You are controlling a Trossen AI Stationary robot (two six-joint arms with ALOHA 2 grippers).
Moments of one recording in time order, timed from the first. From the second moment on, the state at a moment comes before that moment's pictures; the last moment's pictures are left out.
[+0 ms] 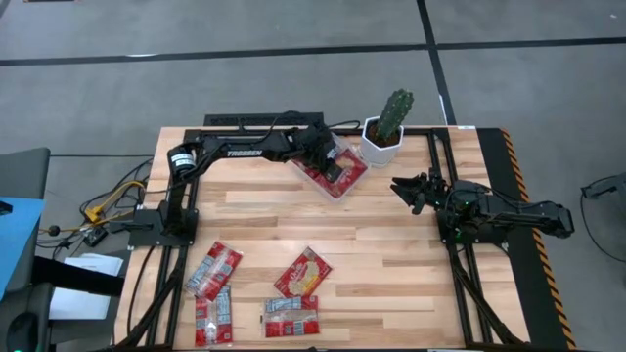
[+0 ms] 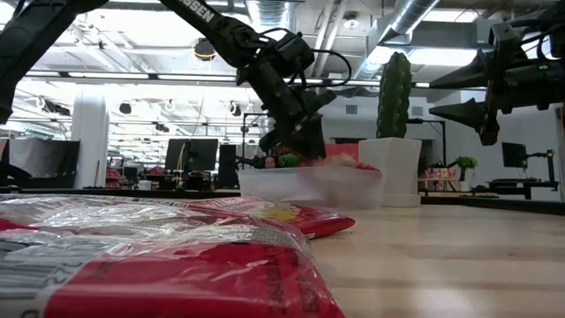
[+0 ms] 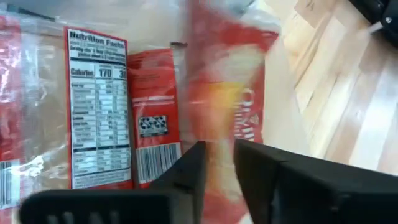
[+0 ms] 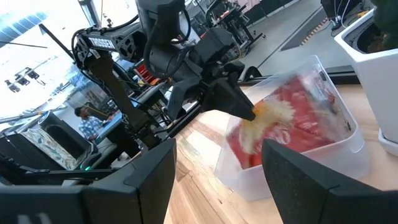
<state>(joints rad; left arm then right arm) 0.38 2.03 1.54 -0.27 0.07 -0.40 -0.14 0.07 0.01 0.05 0.27 0.67</state>
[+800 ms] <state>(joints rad) 0.00 1.48 1.38 -0.81 -0.03 -0.53 -0.14 0.07 0.01 0.05 0.26 0.67</state>
